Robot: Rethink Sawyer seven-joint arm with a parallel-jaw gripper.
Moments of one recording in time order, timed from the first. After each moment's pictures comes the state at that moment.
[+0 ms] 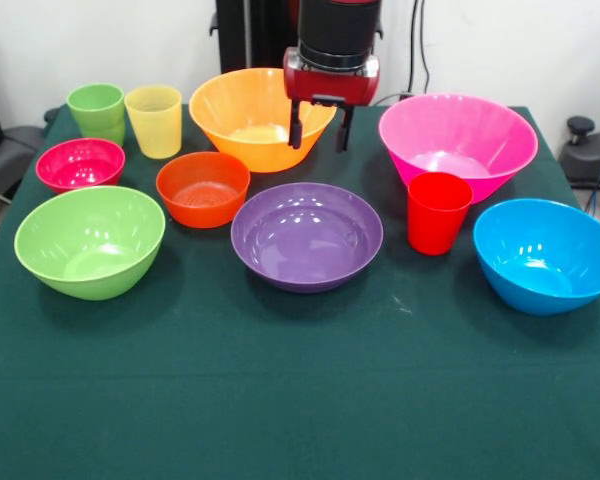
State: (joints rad) arm -0.32 -0.70 0.13 1.87 -0.41 0.42 1.94
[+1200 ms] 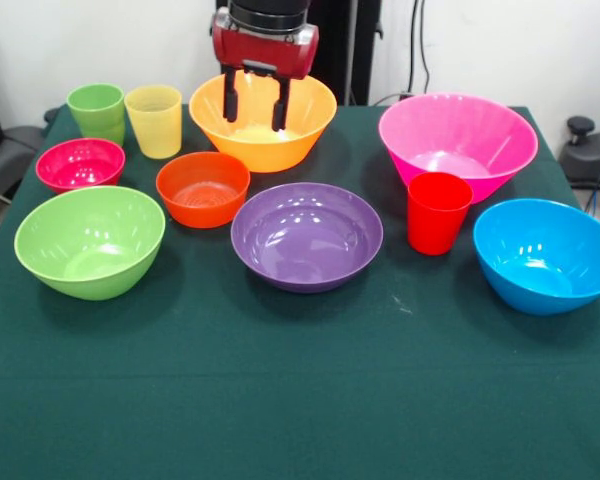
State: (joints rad) arm -0.42 -0.80 0.10 1.87 -0.37 0.46 1.94
